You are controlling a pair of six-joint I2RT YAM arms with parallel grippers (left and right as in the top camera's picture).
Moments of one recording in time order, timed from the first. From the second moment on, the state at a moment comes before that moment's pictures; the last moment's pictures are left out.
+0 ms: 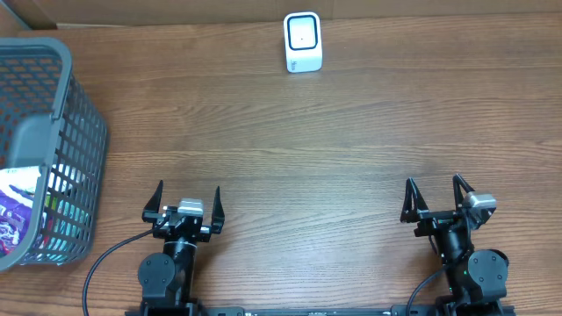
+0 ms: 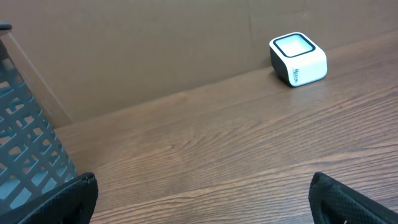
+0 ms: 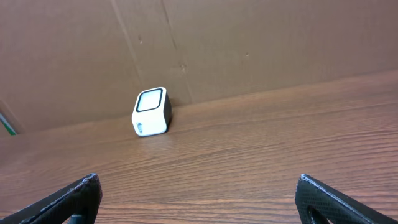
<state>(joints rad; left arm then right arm) 0.00 0.02 0.01 -0.08 0.03 0.27 0.14 0.01 0.02 -0.03 -0.02 0.25</state>
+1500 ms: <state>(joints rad) 0.00 0.46 0.57 -0.41 0.21 0.20 0.14 0.34 0.49 -0.30 -0.13 0.20</state>
